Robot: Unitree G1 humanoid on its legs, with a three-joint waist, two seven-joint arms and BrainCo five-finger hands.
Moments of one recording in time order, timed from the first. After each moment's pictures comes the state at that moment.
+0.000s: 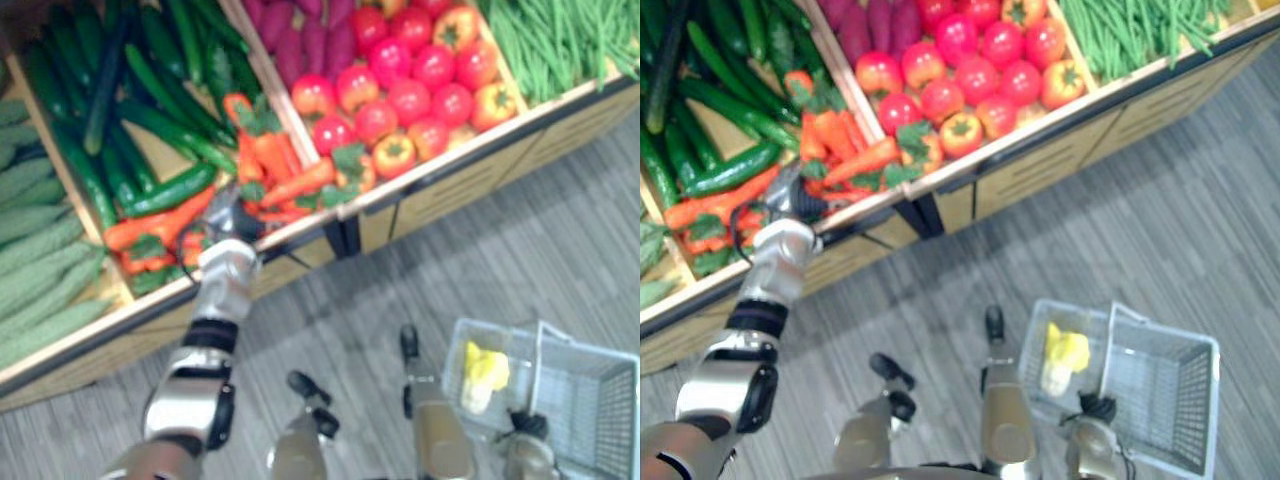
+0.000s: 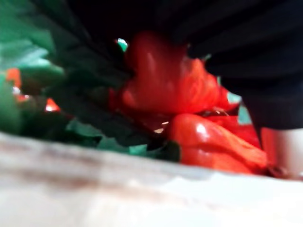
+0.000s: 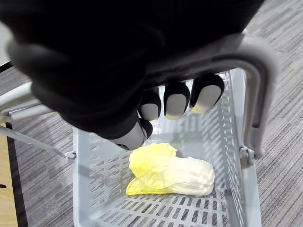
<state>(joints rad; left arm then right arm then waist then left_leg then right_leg) -0.72 0.34 0.04 0.66 0.80 0.11 0.23 0.06 -0.05 -0.42 0.71 -0.03 0.01 -0.32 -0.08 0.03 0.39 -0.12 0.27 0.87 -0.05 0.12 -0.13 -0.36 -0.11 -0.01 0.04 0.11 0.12</state>
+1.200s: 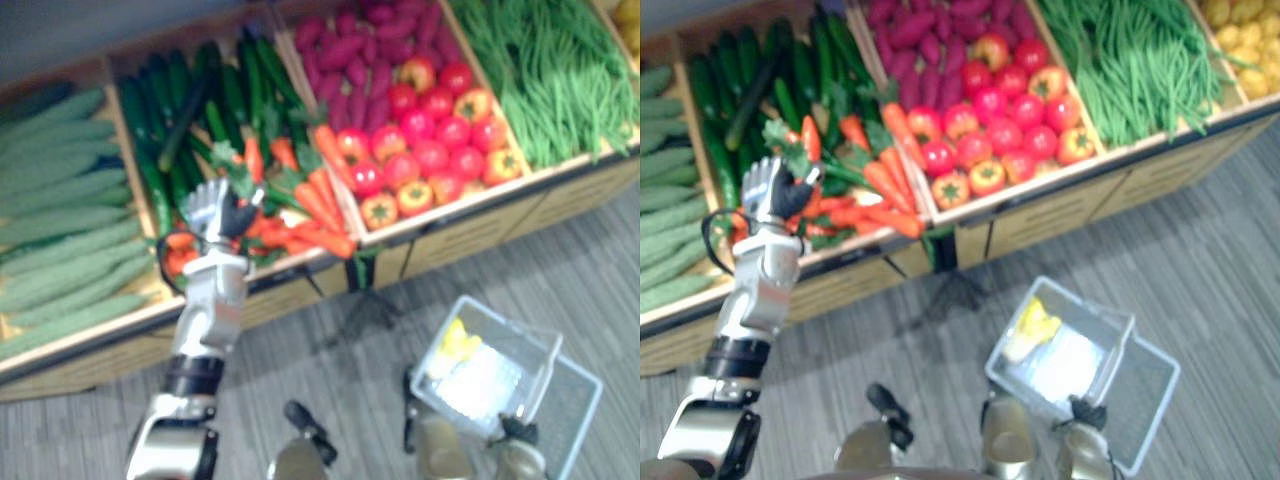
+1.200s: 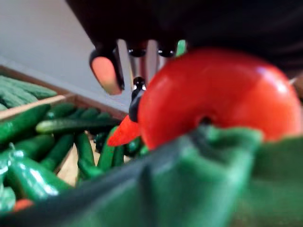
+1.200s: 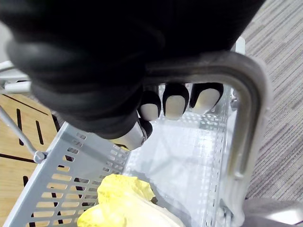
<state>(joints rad) -0.40 0.37 0.05 0.13 0.79 0.09 0.30 0.07 0.00 -0.42 0.76 0.01 -0.03 -0.29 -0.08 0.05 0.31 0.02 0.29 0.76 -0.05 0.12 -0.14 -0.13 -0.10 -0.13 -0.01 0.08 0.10</state>
